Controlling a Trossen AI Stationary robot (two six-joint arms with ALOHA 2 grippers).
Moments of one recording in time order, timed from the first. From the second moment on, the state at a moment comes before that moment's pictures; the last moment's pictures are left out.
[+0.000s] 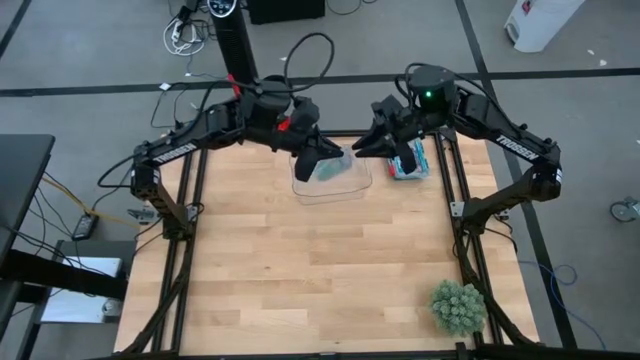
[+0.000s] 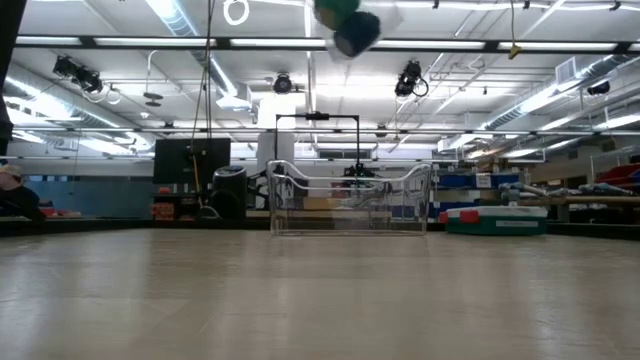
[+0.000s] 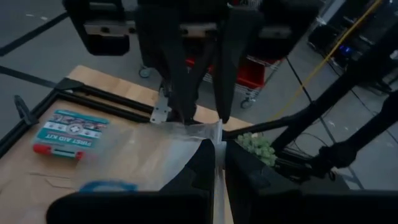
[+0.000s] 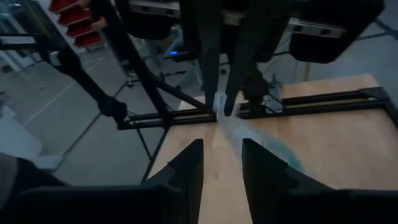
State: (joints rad) left arm 0.20 1.67 2.08 -0.73 0.26 -0.31; right arm -0.38 1.36 1.69 -0.67 -0.67 0.07
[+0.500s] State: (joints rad) left arm 0.20 1.67 2.08 -0.71 0.24 -0.33; right arm -0.32 1.38 1.69 -0.64 -0.54 -0.07
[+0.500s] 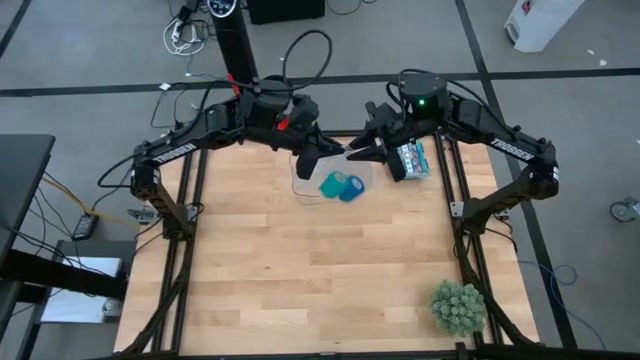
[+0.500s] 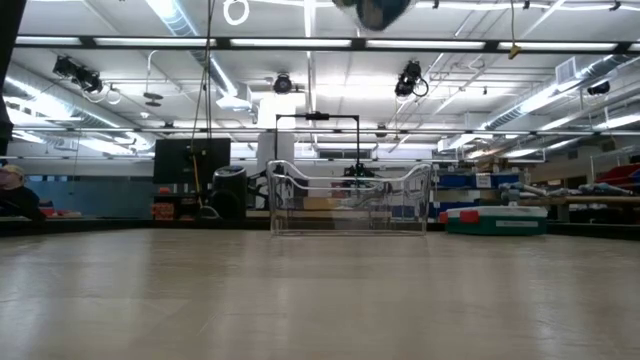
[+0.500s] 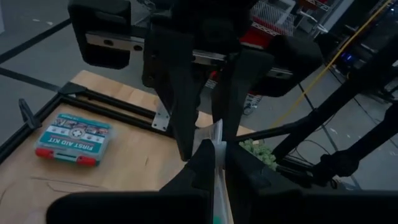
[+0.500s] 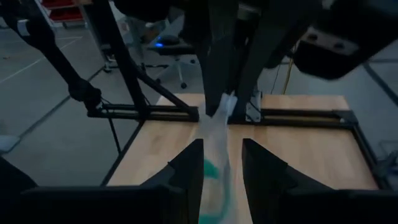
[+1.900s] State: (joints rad) left arm 0.21 1.68 2.07 -0.82 0.07 -0.73; right arm -0.36 1.36 1.69 -0.84 -0.15 0.22
